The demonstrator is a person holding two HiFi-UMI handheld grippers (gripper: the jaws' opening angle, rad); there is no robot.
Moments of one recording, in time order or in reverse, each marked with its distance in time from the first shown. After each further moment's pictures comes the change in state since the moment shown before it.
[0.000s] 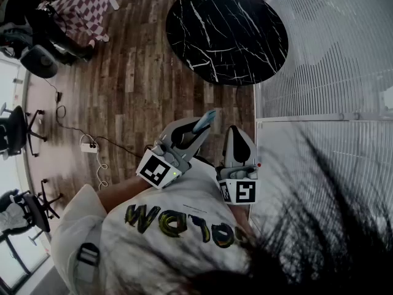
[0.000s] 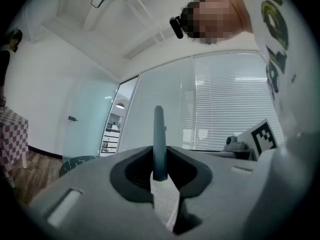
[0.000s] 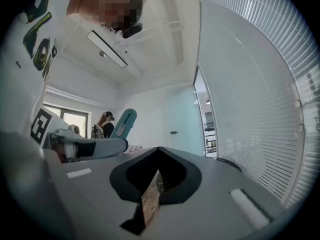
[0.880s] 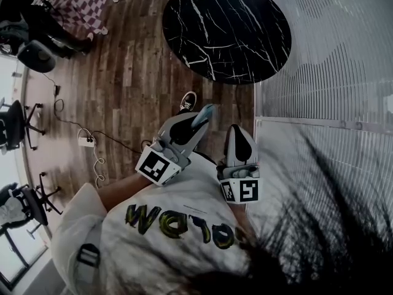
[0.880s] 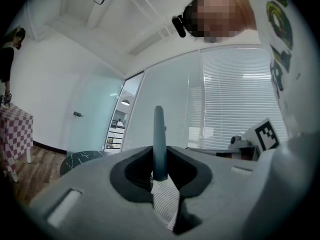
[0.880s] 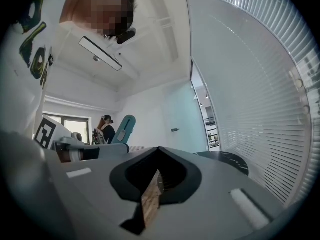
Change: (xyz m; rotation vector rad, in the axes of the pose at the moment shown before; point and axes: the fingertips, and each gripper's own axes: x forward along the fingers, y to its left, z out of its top) left arm 0.037 0.020 -0.036 -0.011 0.063 0.053; right arm 0.016 -0.043 -0.020 0.089 0.009 0.034
